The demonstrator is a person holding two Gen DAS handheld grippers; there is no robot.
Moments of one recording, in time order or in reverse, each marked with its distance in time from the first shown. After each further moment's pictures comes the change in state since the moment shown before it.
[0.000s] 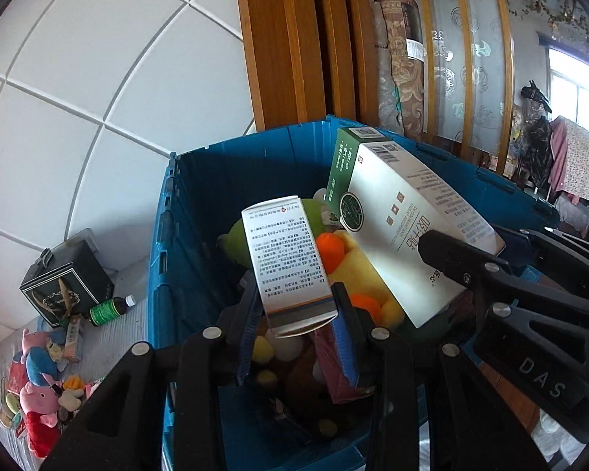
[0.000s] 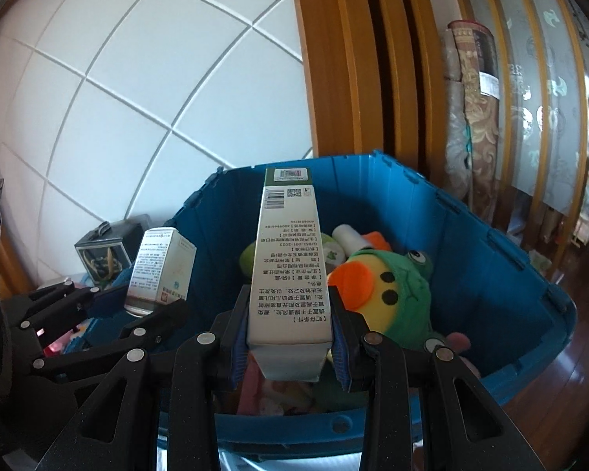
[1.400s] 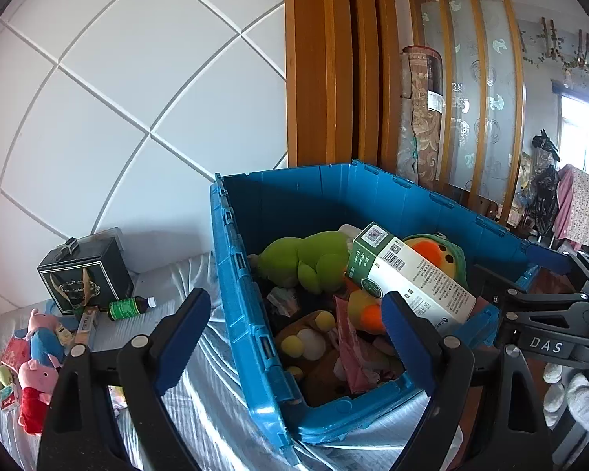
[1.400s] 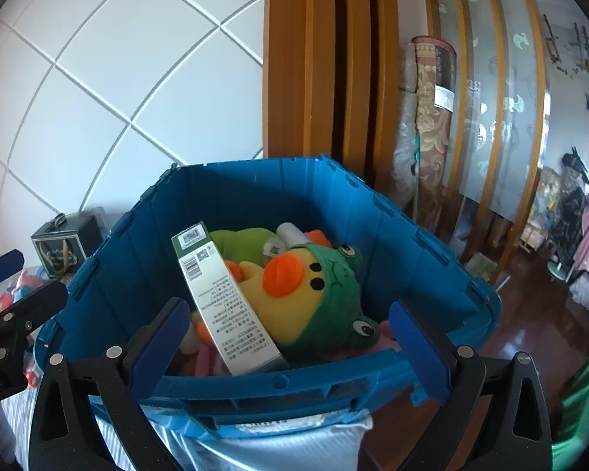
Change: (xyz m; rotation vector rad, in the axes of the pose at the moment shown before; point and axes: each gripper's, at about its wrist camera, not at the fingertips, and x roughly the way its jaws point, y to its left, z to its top) left arm -0.070 0.050 -0.019 -0.128 -0.147 0.026; right arm -0.029 -0.001 -0.001 -0.031 0.003 -0.213
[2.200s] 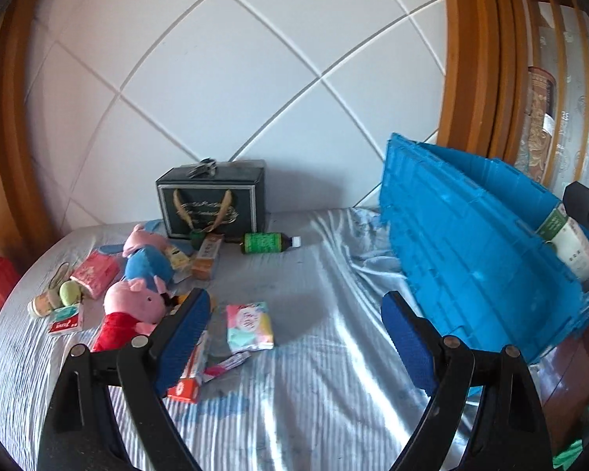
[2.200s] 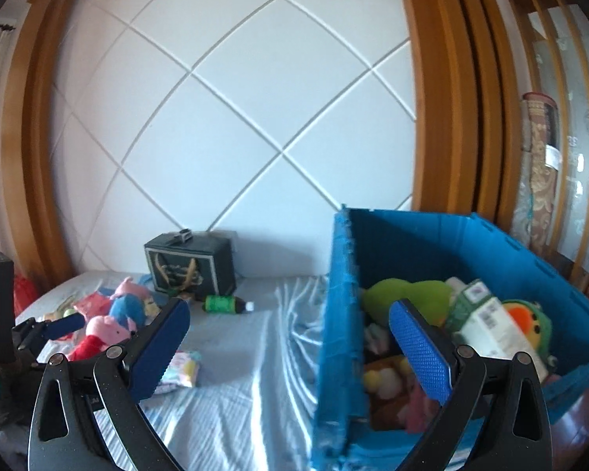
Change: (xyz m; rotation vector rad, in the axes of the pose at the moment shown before) left arm -0.049 0.230 -0.100 -0.236 0.094 0.307; right arm -0.034 0.213 -0.002 -0.140 -0.160 0.367
